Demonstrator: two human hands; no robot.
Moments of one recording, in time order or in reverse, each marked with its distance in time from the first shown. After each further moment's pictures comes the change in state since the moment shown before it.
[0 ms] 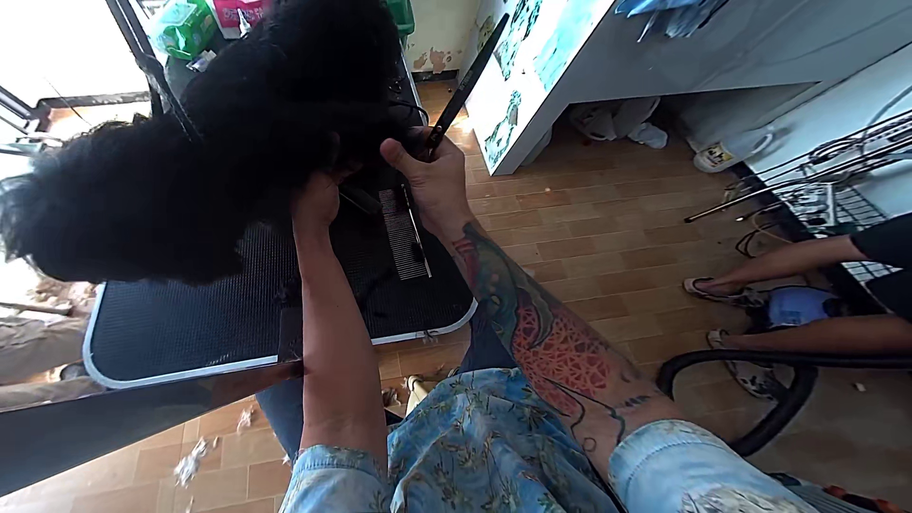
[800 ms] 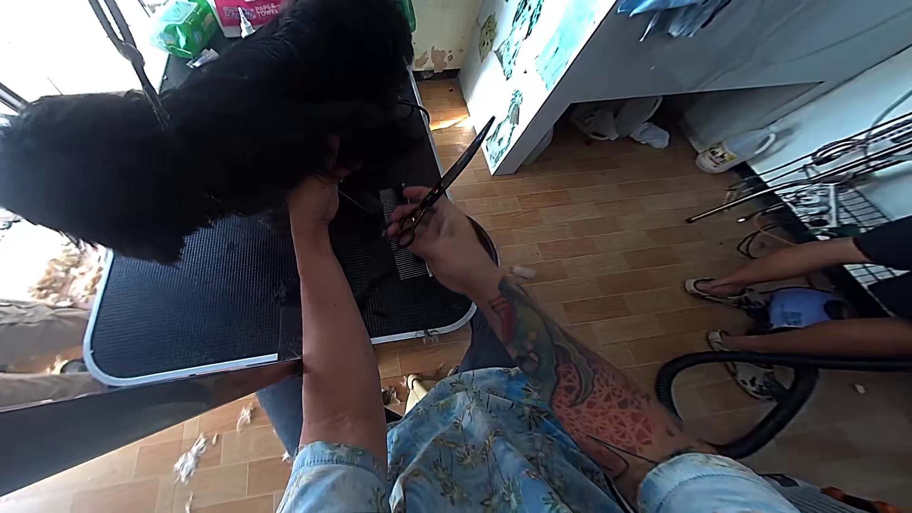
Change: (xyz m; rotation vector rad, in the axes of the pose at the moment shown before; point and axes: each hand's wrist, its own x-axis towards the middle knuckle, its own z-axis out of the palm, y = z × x) left_hand -0.004 0.003 0.000 -0.088 -0.014 0.066; right_hand -0.074 0.002 -0.051 0.072 -0.433 0.277
